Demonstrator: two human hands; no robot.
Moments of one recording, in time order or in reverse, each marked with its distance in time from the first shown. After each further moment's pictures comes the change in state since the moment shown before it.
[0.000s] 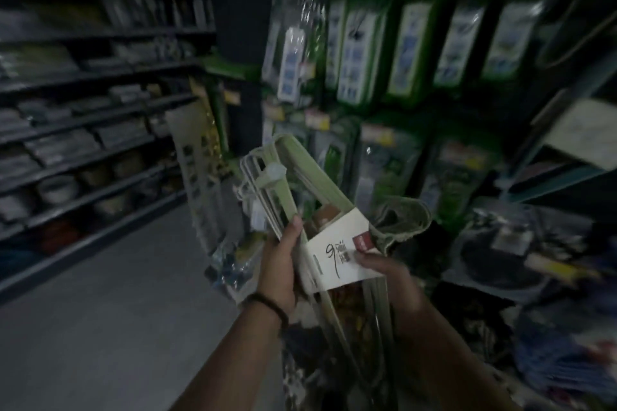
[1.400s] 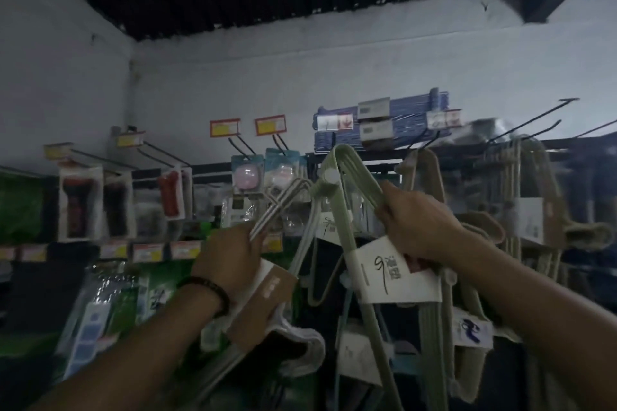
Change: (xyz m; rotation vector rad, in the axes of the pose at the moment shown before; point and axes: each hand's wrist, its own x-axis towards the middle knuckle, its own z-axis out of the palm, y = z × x) left_hand 0.018 0.275 0.373 1.125 -0.031 1.336; right_hand -0.250 -0.461 -0.120 -1.746 1.178 -0.858
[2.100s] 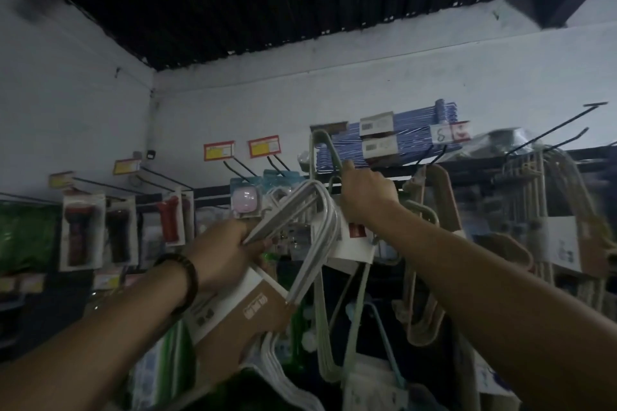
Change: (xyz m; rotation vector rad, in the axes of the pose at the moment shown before) left_hand 0.049 0.035 -0.036 -0.161 -0.331 -0.001; right_hand 0.138 -0.016 0.032 -0.060 0.115 0.084
